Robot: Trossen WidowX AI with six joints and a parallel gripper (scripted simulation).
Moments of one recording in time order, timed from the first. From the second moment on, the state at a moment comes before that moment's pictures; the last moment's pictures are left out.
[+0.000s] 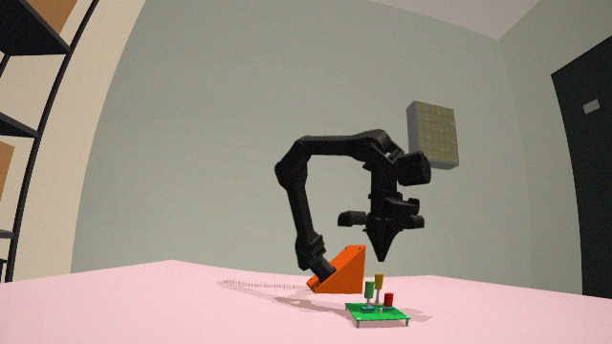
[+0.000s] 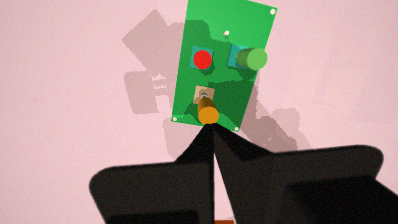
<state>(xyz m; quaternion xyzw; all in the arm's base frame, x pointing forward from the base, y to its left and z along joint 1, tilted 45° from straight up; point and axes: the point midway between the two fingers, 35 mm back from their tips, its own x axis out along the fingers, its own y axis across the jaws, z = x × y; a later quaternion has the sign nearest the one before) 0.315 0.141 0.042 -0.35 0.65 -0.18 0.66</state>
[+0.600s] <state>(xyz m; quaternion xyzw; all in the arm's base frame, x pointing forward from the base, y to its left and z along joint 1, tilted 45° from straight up) 0.317 0.126 0.028 -0.35 0.65 -0.18 0.65</state>
